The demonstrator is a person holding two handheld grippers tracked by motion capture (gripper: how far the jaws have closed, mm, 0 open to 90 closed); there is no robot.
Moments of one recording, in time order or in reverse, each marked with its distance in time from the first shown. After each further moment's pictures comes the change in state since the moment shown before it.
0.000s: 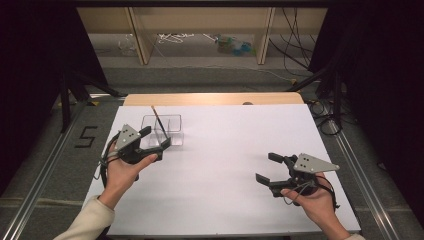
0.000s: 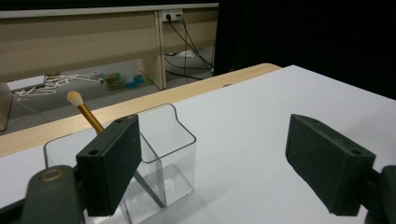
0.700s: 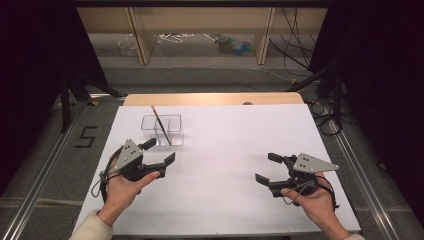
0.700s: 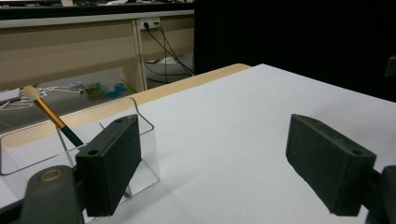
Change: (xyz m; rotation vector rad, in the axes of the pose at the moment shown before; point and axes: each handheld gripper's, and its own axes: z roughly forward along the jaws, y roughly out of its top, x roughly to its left) left arm -0.028 -0.016 -0.020 -0.042 -0.081 0.042; right arm 0.000 0.000 0.001 -0.001 -0.005 -0.008
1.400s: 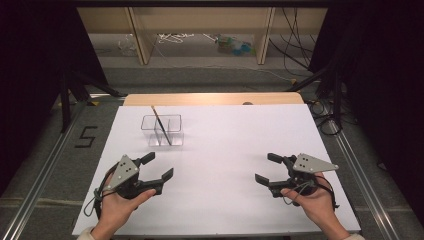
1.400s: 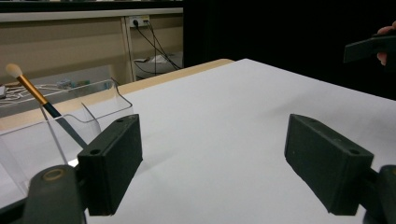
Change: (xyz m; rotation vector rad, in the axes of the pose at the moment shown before) left arm -0.016 -0.017 -0.027 0.008 -0.031 0.006; right arm 0.000 -0.001 0.002 -0.008 0.015 0.013
